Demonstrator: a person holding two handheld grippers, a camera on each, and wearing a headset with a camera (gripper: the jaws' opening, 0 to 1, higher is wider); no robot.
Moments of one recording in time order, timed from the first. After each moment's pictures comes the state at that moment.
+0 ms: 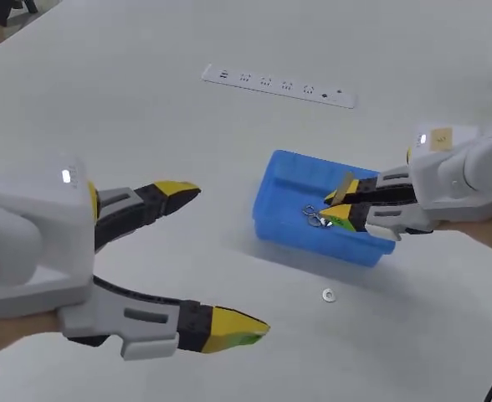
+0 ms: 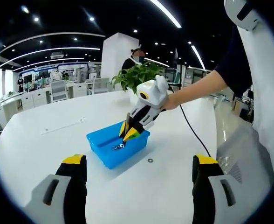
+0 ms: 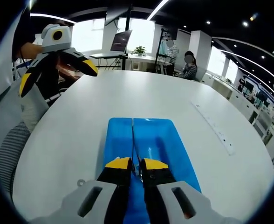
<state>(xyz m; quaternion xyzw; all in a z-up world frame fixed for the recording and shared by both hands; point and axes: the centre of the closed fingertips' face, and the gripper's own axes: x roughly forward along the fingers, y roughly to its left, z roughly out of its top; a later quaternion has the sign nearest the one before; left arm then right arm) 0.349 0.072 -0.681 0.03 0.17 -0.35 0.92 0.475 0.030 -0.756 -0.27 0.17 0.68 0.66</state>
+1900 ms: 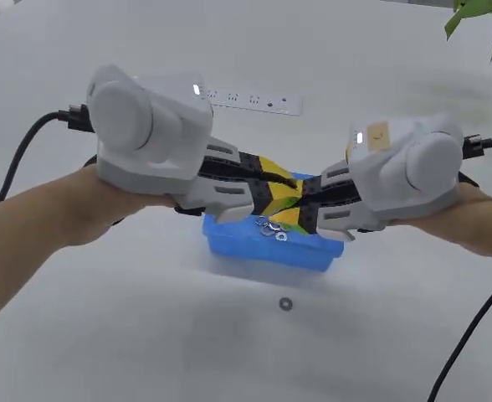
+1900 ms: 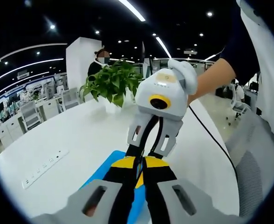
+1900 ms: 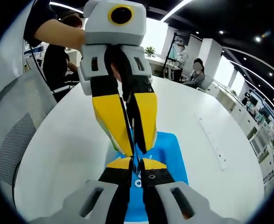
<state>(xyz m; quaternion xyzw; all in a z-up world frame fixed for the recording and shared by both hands) 0.459 -0.006 -0.669 0.12 0.14 -0.49 0.85 0.459 0.031 -0.728 -0.31 0.13 0.69 0.64</state>
